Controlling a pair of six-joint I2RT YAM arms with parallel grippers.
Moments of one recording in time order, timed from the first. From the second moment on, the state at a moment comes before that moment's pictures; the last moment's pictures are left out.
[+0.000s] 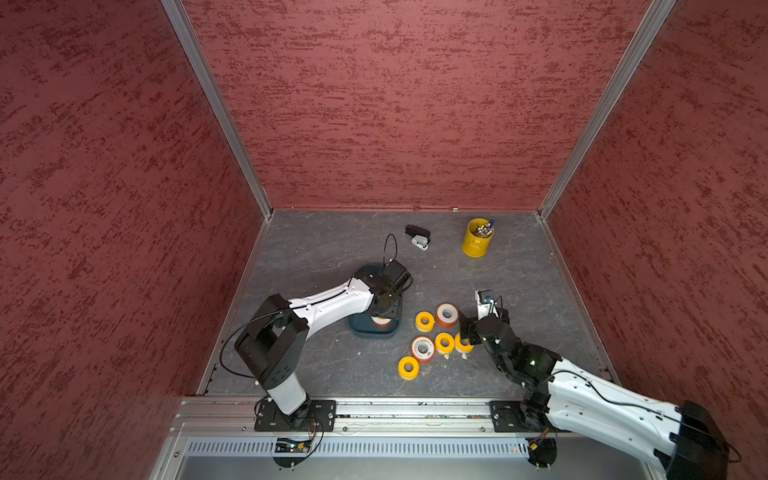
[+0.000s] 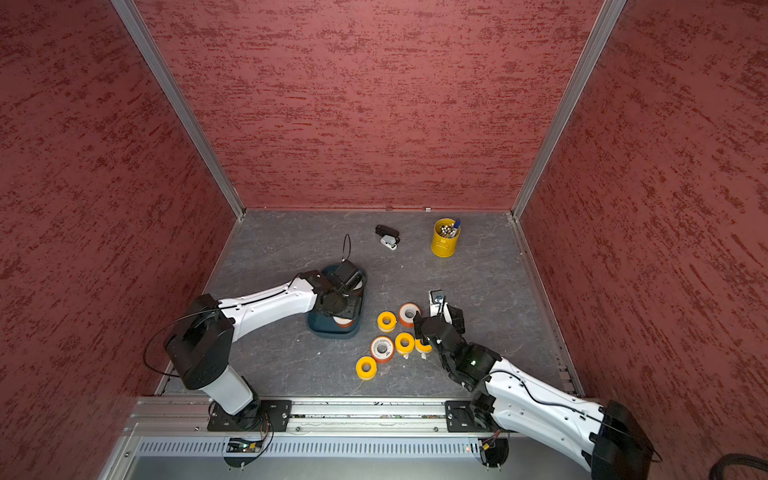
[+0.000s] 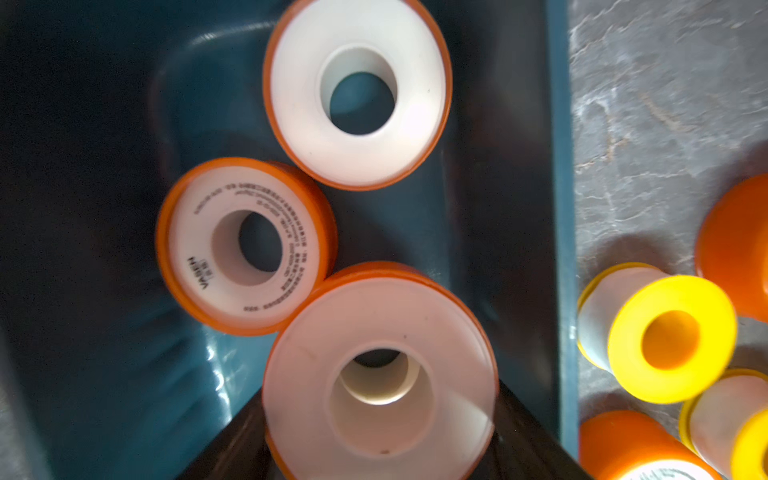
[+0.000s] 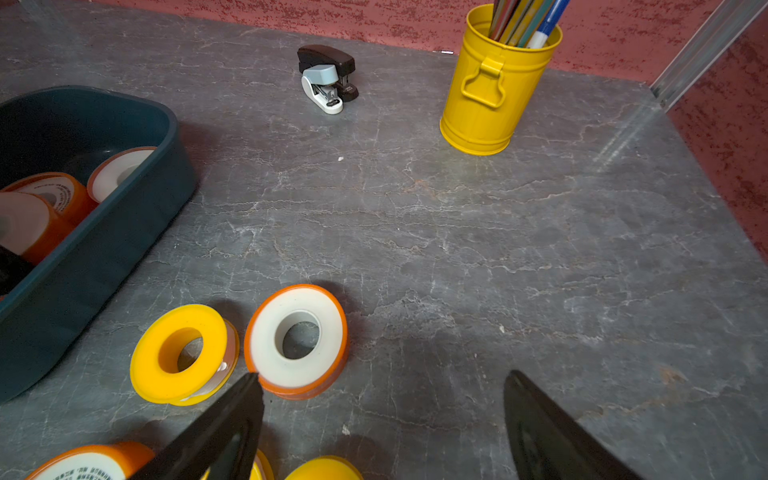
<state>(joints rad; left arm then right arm) -0.75 1.65 1.13 -0.76 -0.17 -0.54 0.86 0.79 0.36 -0.21 0.61 0.38</state>
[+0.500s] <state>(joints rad) -0.75 1.45 1.04 -0.90 -0.21 -0.60 0.86 0.79 0.36 -0.21 0.61 0.38</state>
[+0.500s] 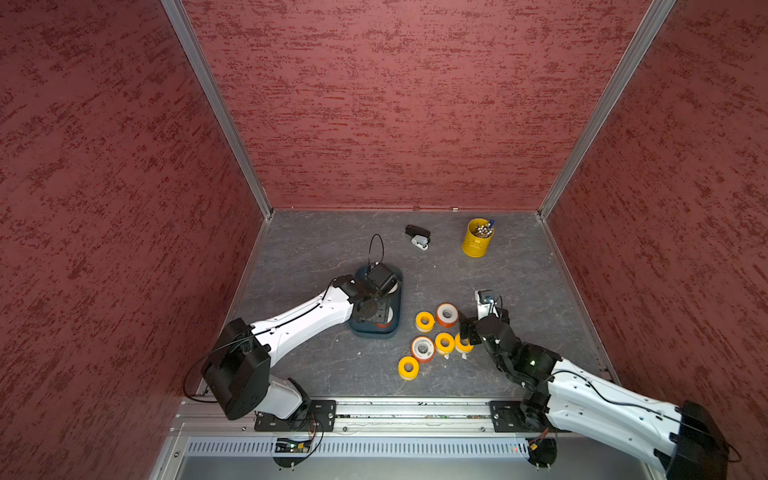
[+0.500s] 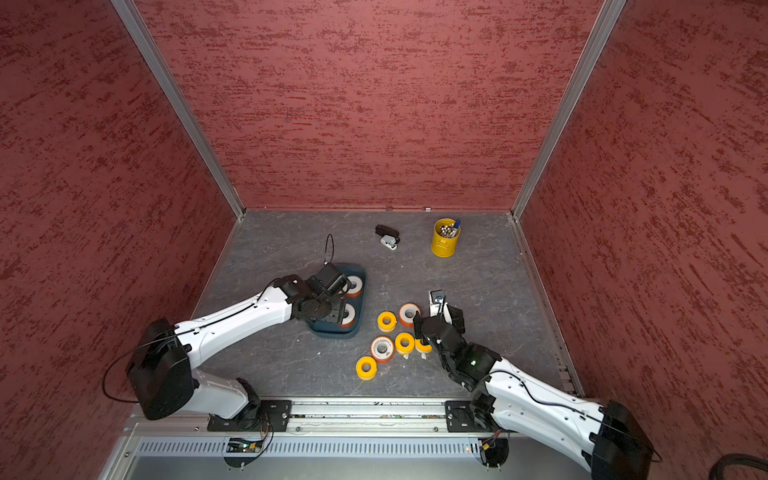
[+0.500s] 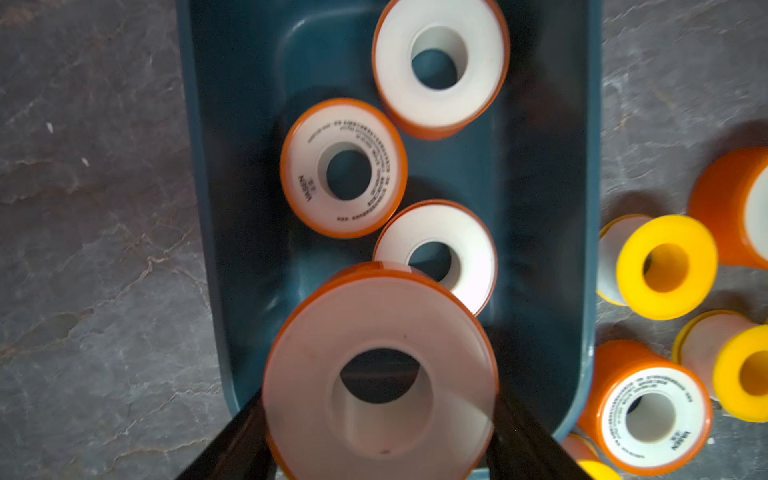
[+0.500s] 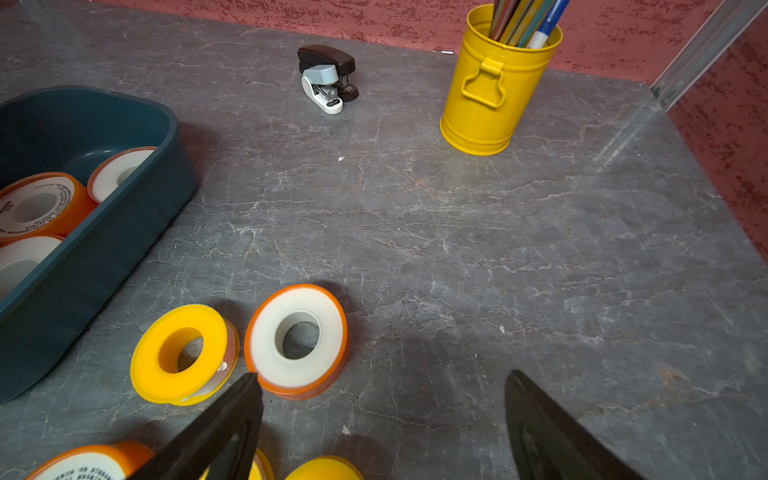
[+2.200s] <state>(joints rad) -0.73 1.57 1.01 -0.83 -0.16 -0.60 0.86 0.81 0.36 -0.21 0.61 0.38</state>
